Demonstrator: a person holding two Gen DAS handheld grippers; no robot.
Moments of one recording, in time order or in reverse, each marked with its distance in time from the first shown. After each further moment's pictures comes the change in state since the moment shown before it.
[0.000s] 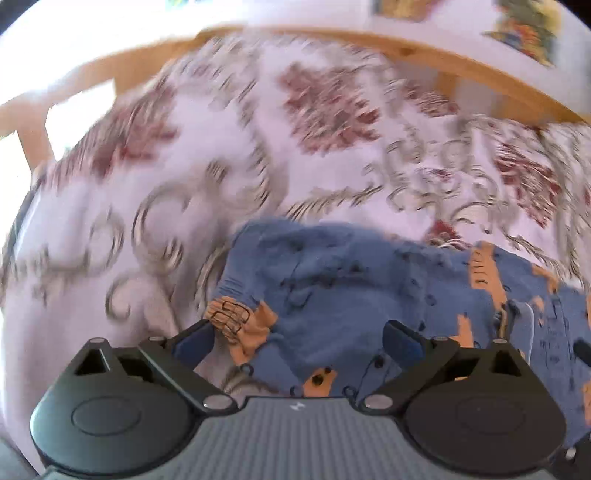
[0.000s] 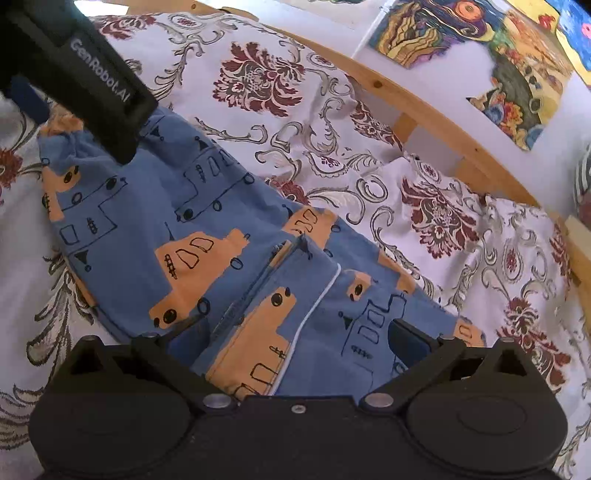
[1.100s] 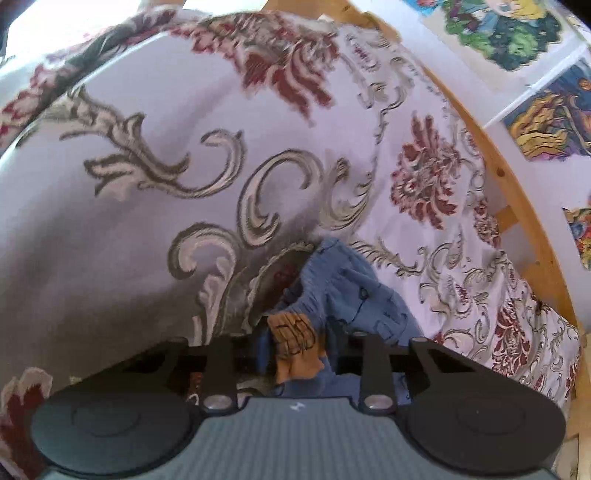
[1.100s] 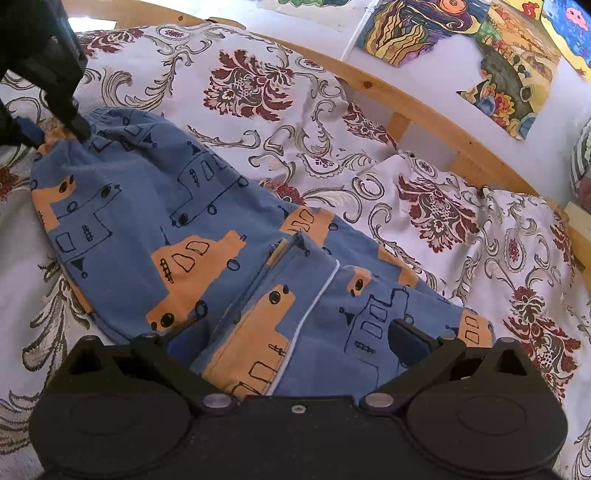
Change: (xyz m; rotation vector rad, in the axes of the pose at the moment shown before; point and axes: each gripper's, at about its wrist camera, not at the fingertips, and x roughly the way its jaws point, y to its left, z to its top) left arm 0.029 0.098 -0.012 -0.682 0.049 -0.197; right arm 0.003 -0.002 -0.006 0.054 -0.029 0.004
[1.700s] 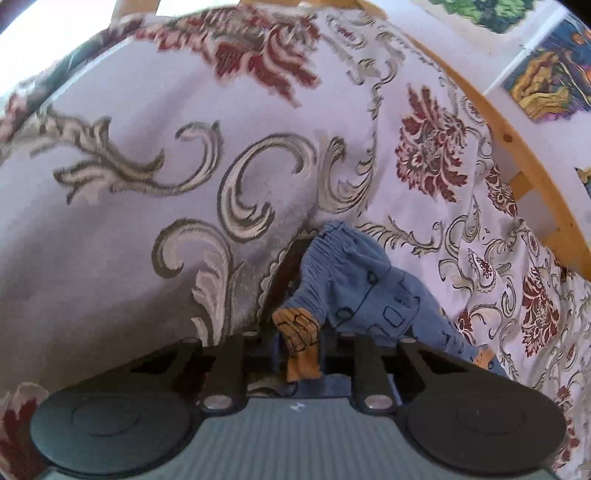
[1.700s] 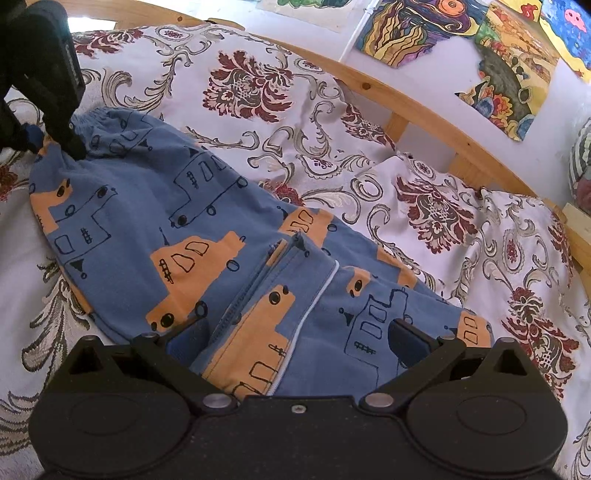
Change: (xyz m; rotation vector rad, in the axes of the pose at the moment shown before) left arm 0.009 -0.015 -0.003 0.113 0.023 0.093; right arm 0.000 0.001 -0.001 0.005 -0.006 -0.005
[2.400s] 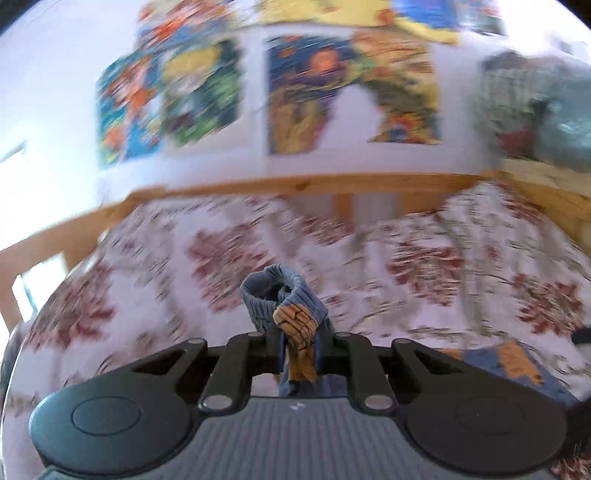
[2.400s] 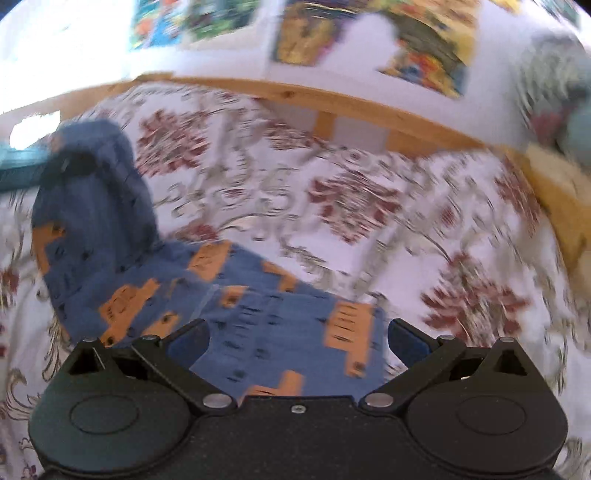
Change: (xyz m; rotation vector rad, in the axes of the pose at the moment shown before) left arm -0.097 -0.151 -0.080 0.794 -0.461 -0.156; right arm -0.062 -0.145 0.003 0.282 0.021 0.071
